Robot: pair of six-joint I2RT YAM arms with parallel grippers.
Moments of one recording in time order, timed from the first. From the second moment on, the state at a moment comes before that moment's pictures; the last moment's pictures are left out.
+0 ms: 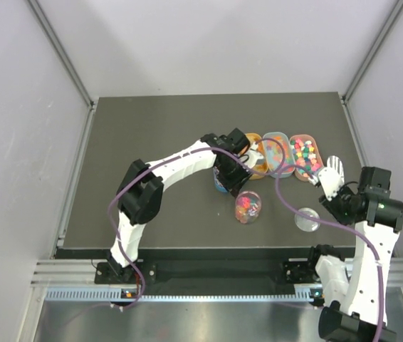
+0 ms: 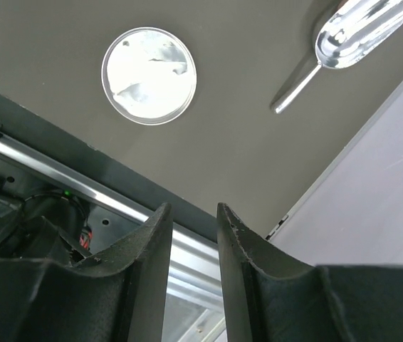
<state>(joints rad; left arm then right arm) -0.83 2.07 1.75 -0.91 0.38 0.11 -0.33 0.73 0.98 -1.35 -0.23 -1.00</state>
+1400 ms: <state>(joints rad) -0.61 1.60 1.47 -0.76 0.39 -0.09 -0.29 1.32 0.88 -1.12 -0.30 -0.97</state>
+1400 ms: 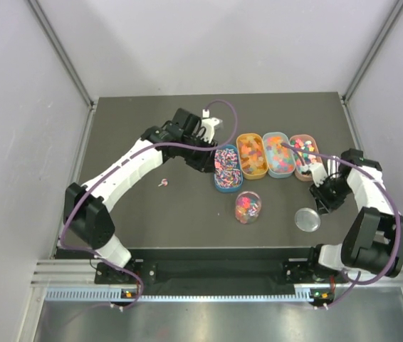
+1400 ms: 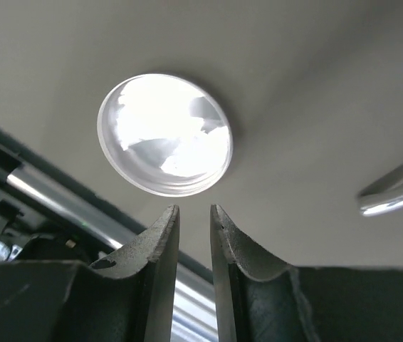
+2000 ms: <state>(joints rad) -0.59 1.69 1.55 -0.75 0.37 -0.09 -0.24 1.50 0.90 -1.00 -0.23 -0.93</state>
